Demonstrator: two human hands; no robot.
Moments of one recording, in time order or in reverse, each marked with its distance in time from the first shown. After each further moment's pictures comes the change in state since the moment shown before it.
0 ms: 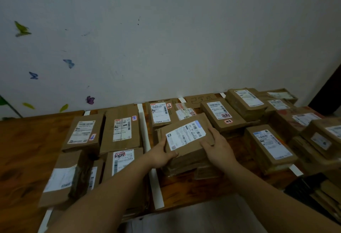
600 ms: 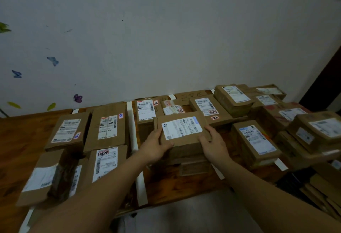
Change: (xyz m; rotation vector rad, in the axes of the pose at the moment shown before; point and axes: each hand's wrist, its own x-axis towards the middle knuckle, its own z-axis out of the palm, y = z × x) left_hand 0.005 0.037 0.032 -0.086 0.186 0.150; right_hand 0.010 0.038 -0.024 0.210 0.056 0.051
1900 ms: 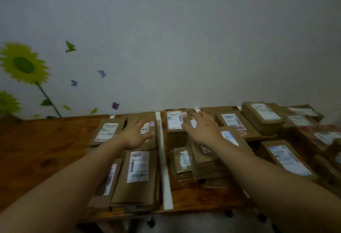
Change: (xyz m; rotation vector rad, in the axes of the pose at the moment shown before) left_hand -0.056 -0.014 -0.142 0.488 0.258 -0.097; right_hand -0.010 -0.132 0.042 -0.537 -0.103 -0.466
